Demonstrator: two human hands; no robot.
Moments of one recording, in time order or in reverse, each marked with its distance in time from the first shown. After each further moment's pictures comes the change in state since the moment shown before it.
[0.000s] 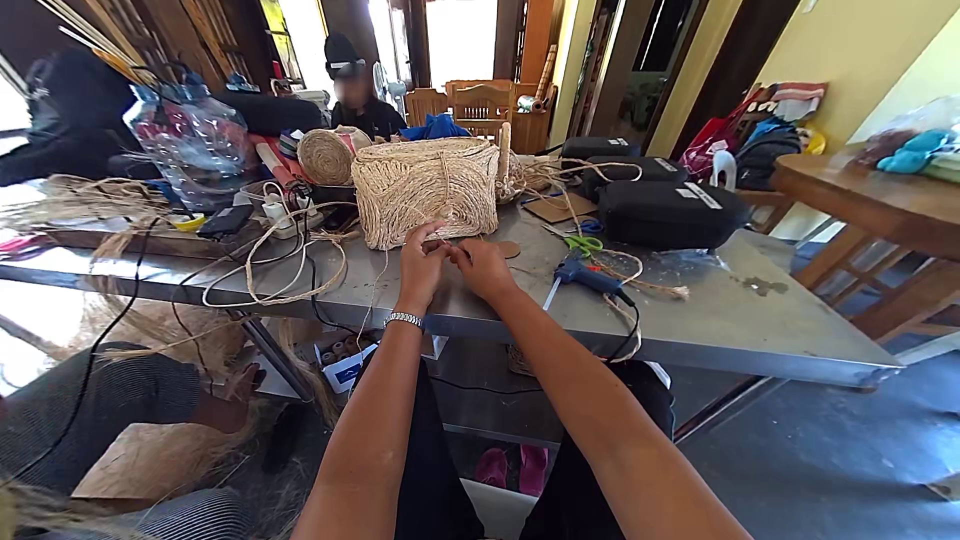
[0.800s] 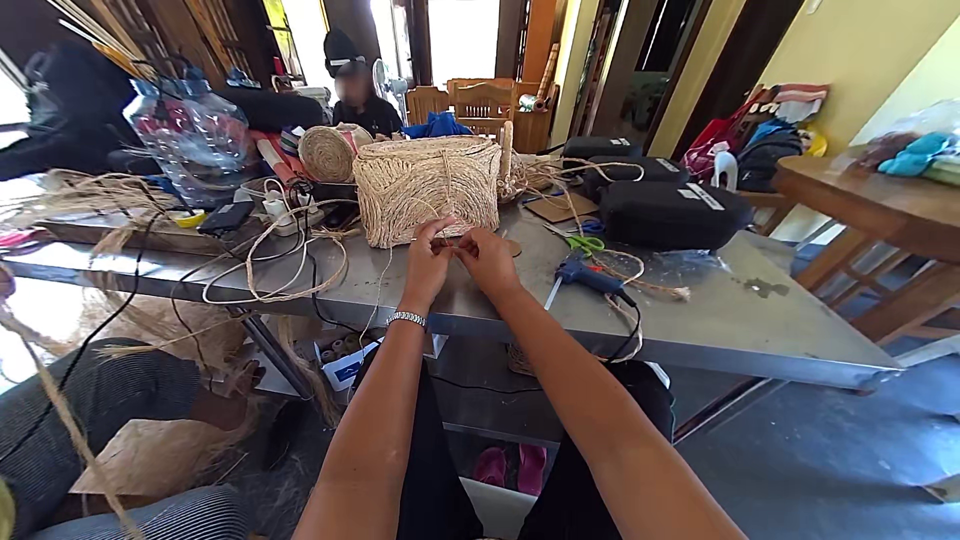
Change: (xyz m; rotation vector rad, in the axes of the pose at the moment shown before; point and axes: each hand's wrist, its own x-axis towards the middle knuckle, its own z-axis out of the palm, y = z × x) left_hand 0.000 0.002 0.003 0.068 -0.064 0.063; right_hand -0.001 0.005 0.001 0.069 0.214 -0.079
